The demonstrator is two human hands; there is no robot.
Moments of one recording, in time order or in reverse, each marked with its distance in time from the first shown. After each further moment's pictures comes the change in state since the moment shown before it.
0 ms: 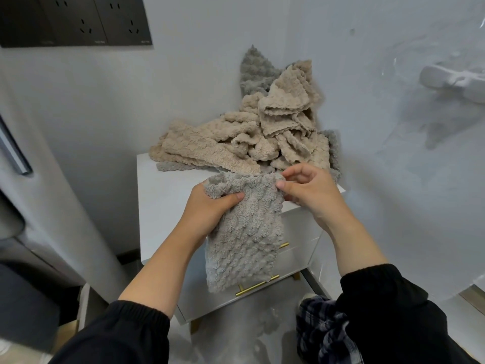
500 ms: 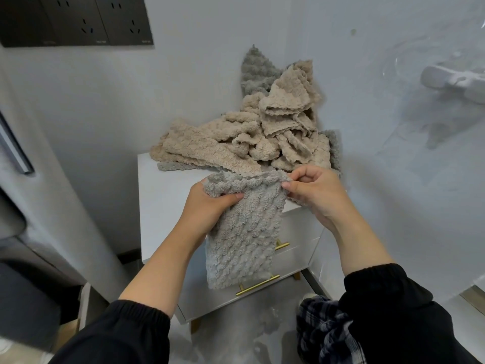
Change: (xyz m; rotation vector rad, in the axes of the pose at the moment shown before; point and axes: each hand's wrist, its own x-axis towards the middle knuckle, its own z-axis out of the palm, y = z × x) left_hand 0.000 0.002 -0.001 -0.023 0.029 0.001; right_hand 0.005 0.005 -0.006 0.116 -0.010 0.030
